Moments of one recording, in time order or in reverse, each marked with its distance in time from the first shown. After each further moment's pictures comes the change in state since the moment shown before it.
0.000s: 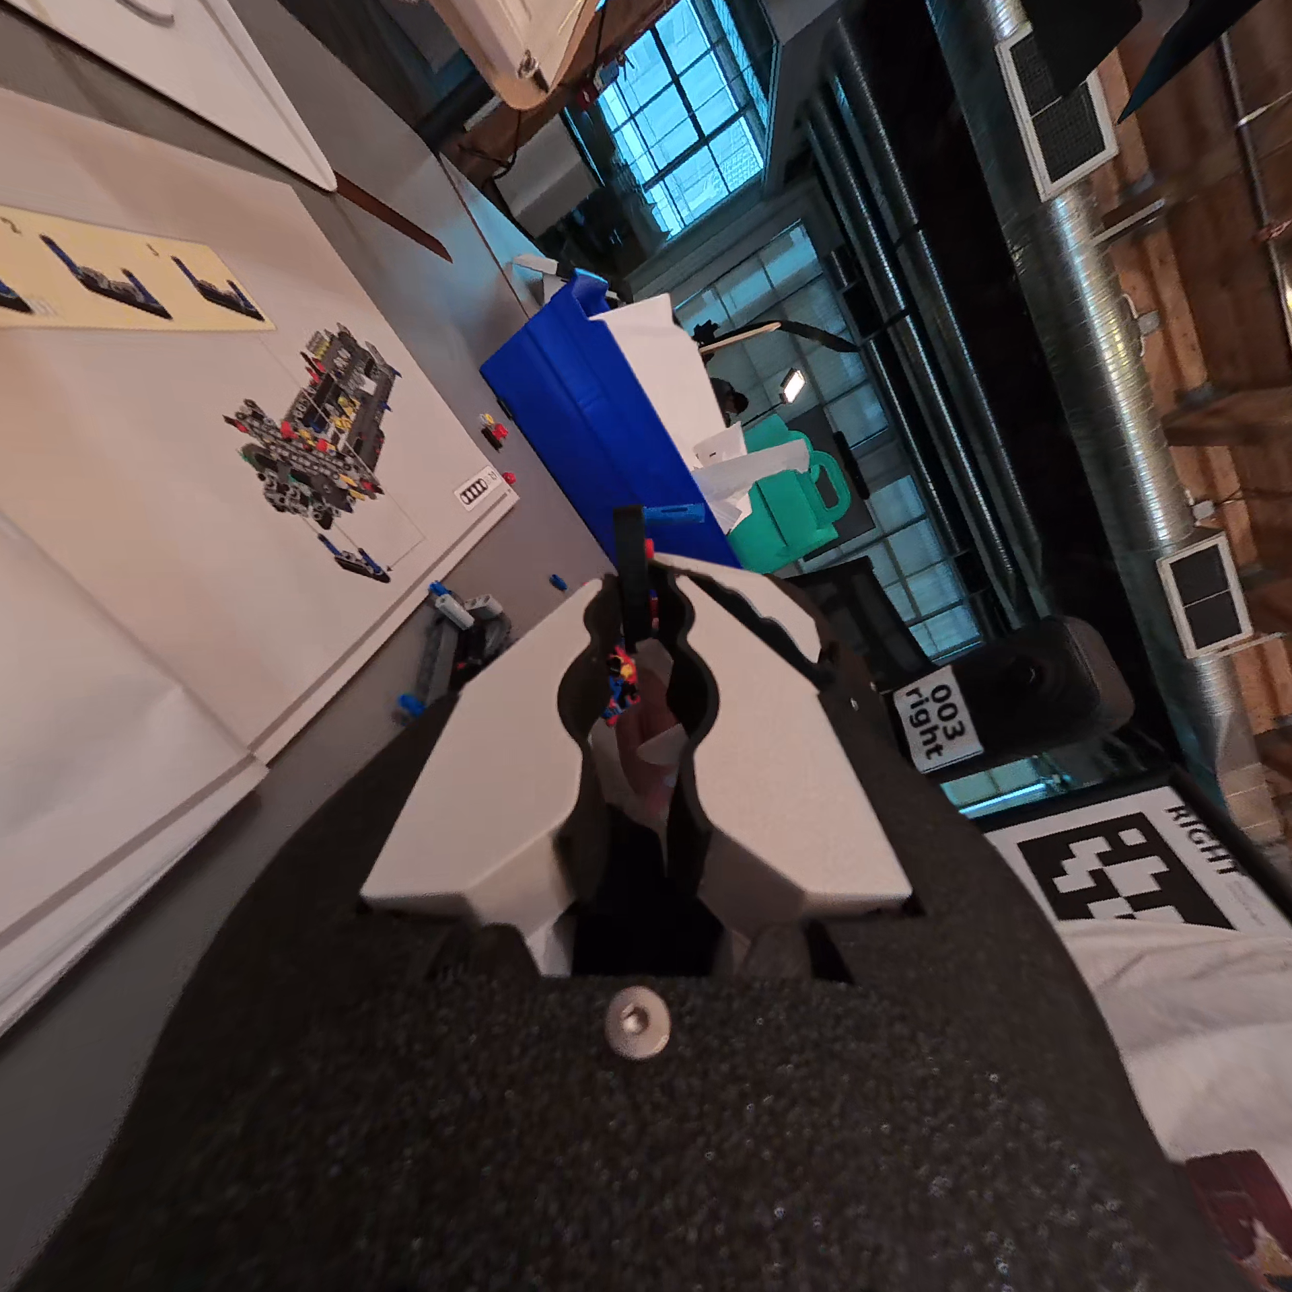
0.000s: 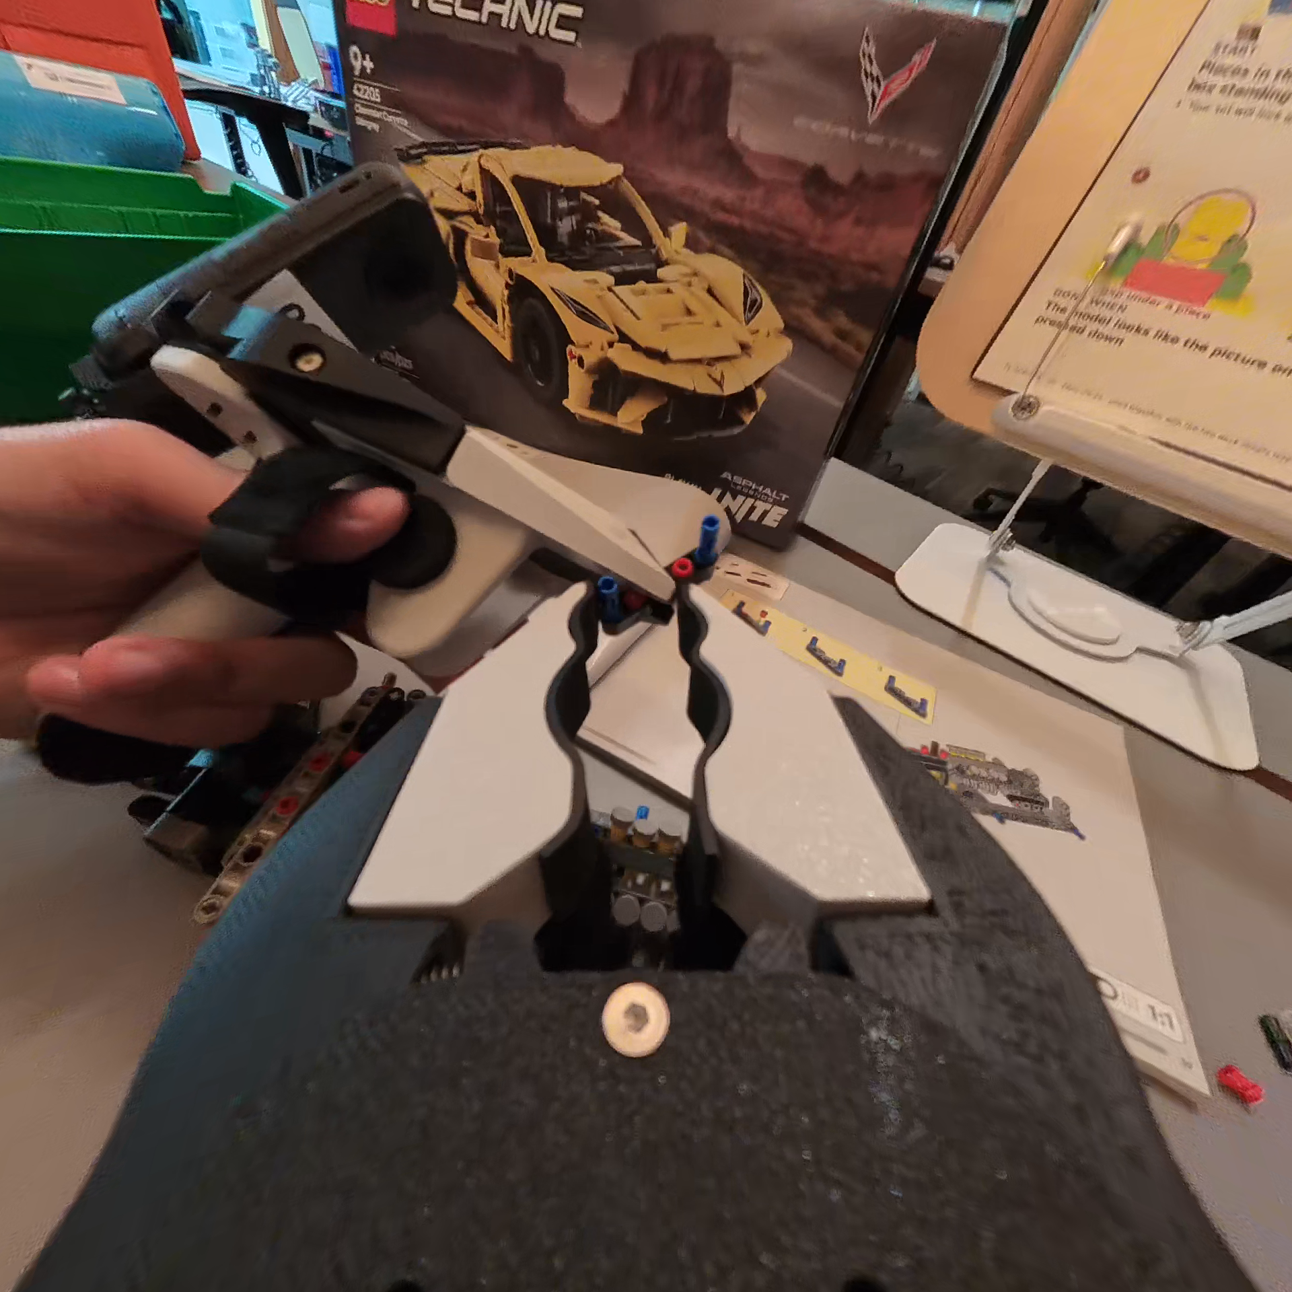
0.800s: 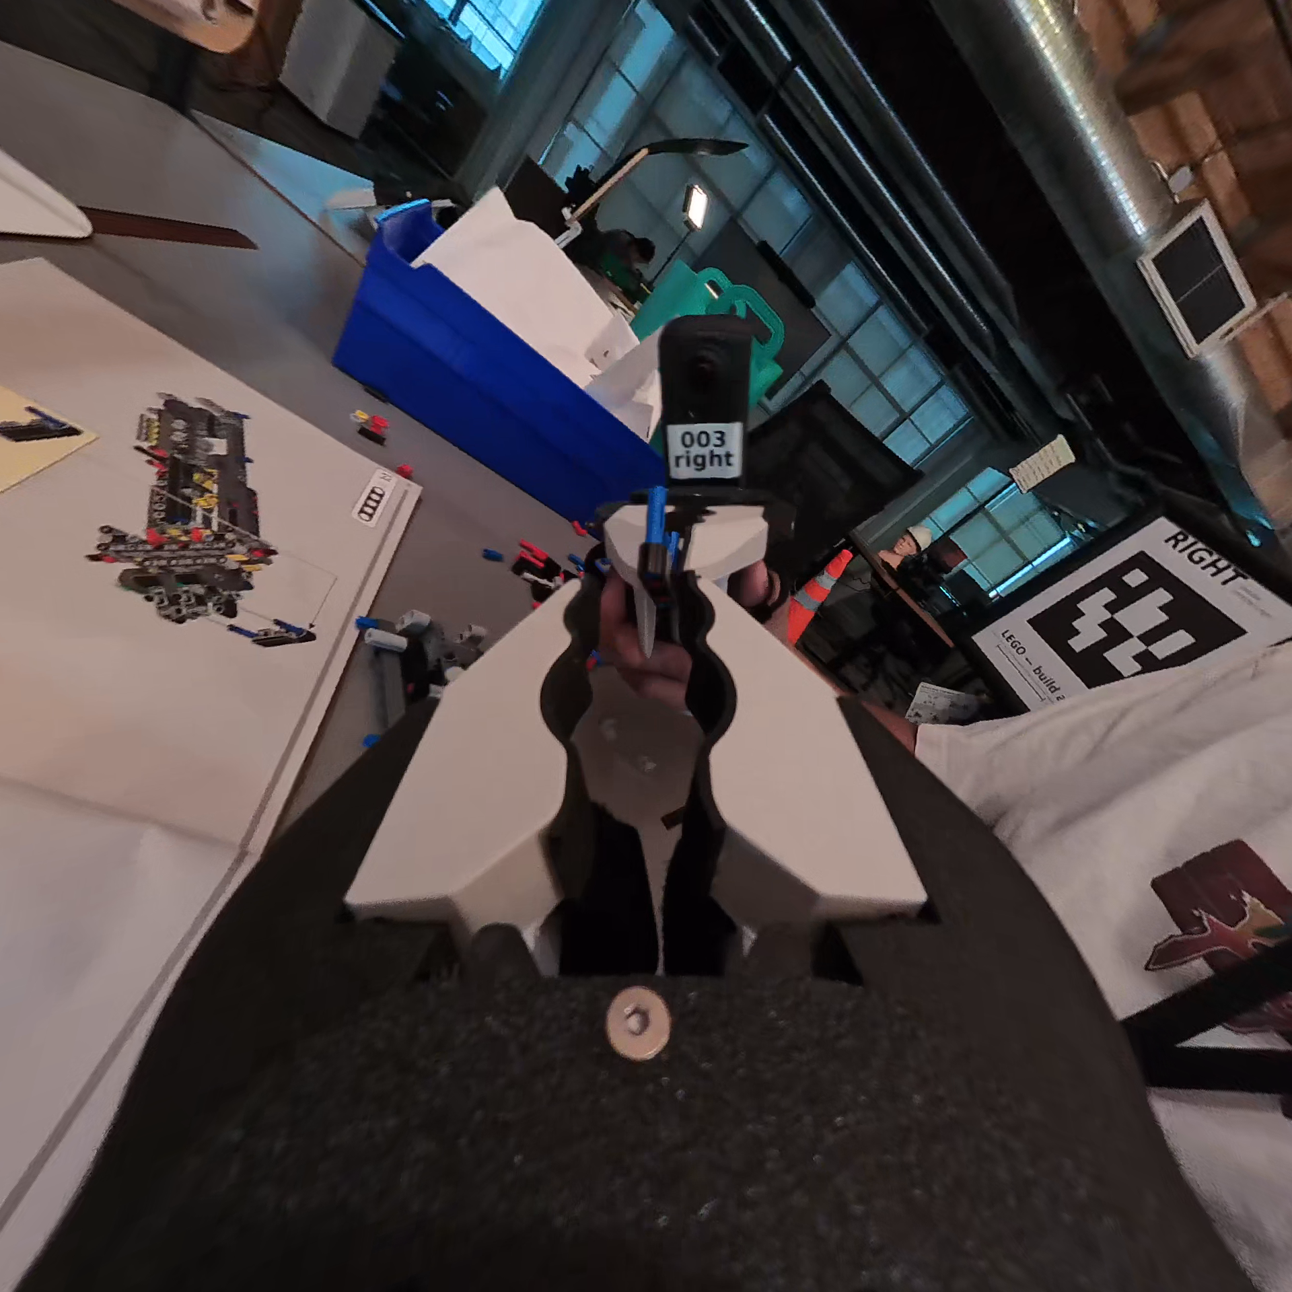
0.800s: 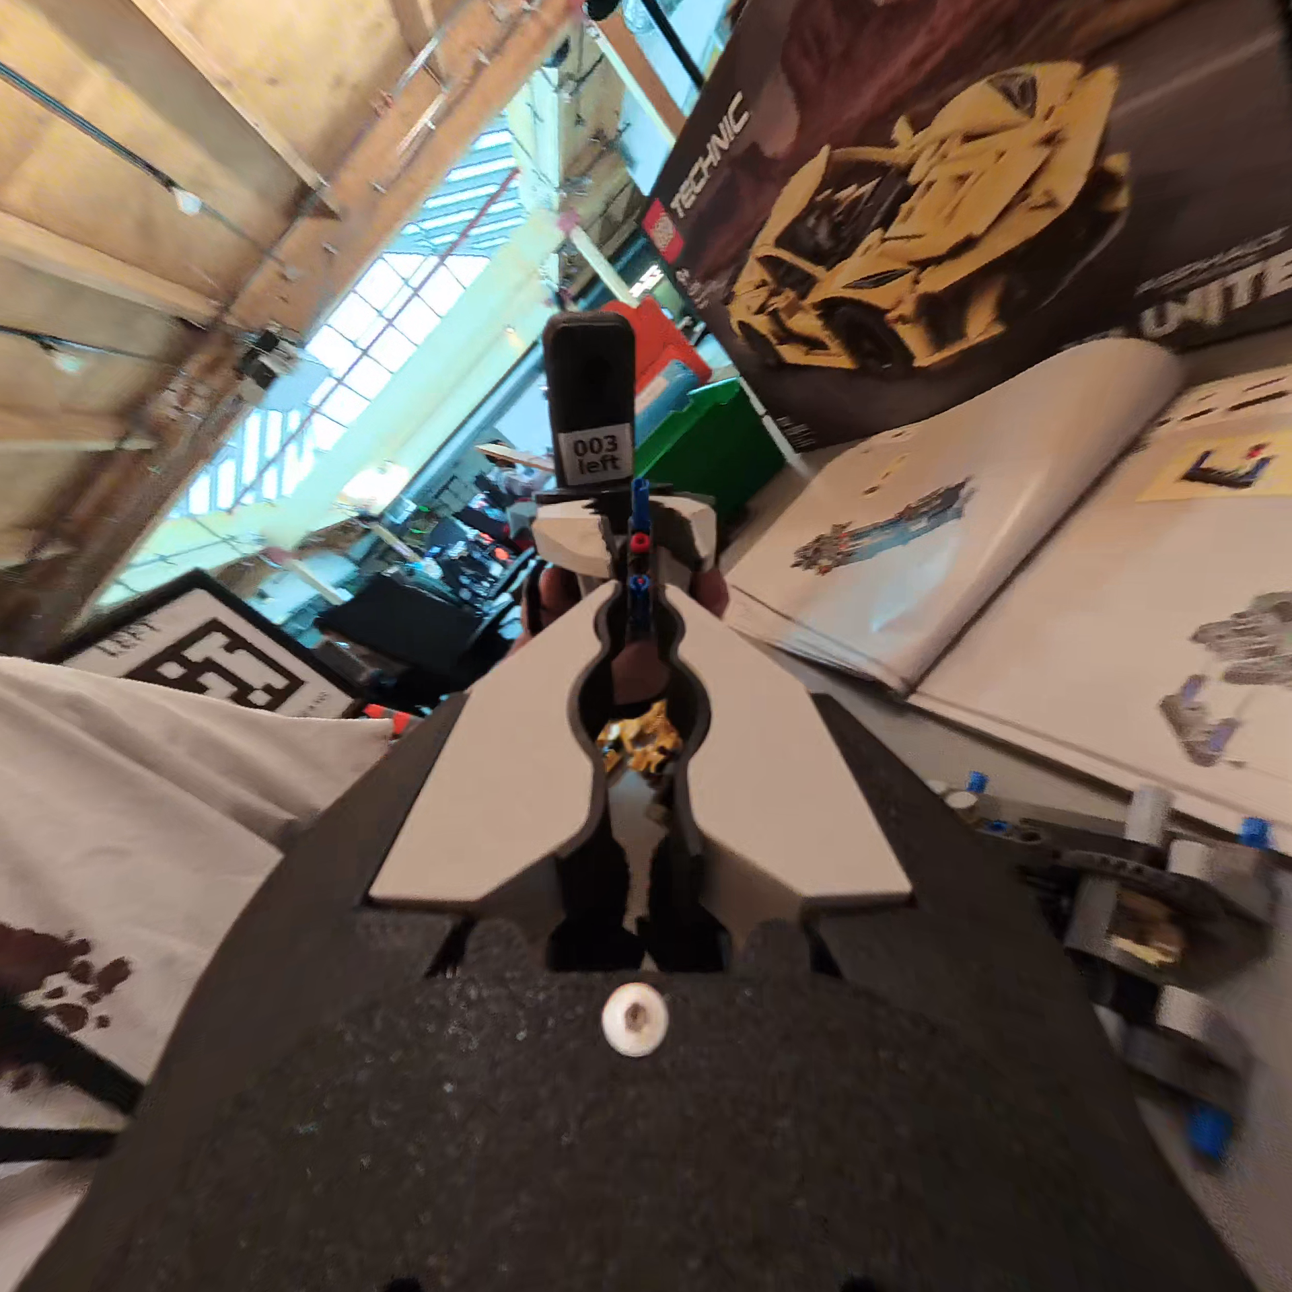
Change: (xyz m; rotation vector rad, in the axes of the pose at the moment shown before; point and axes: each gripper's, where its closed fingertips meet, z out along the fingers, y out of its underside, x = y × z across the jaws) left arm 0.037 0.007 -0.014 -0.188 0.169 0.301; right arm -0.009 -0.026 -0.039 0.040 -0.699 0.869
